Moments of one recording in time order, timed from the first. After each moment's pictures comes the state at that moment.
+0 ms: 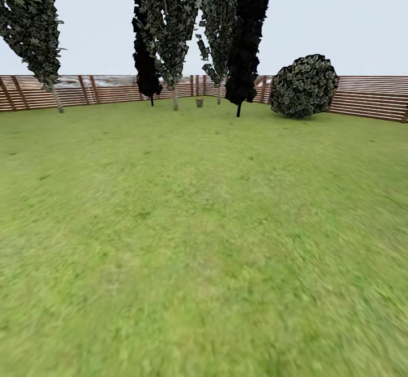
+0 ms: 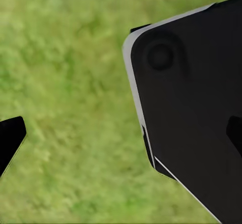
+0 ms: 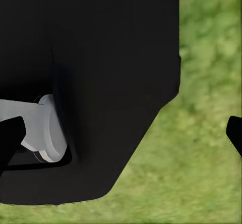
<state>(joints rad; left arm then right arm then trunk) 0.00 0.08 -0.10 0.00 -0.16 -0.36 0.07 0.01 0.04 -0.07 0.02 -0.04 -0.10 0.00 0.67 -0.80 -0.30</state>
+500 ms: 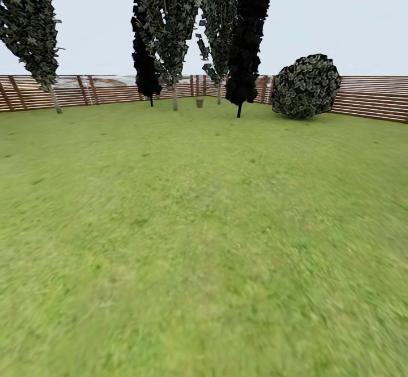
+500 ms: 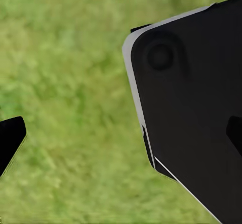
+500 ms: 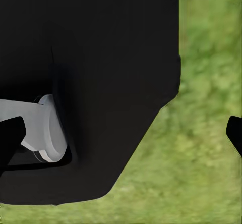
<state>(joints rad) 0.00 0.08 -0.10 0.00 -0.16 -0.36 0.07 0.01 0.04 -0.07 0.02 -0.04 -0.10 0.00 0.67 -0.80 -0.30</state>
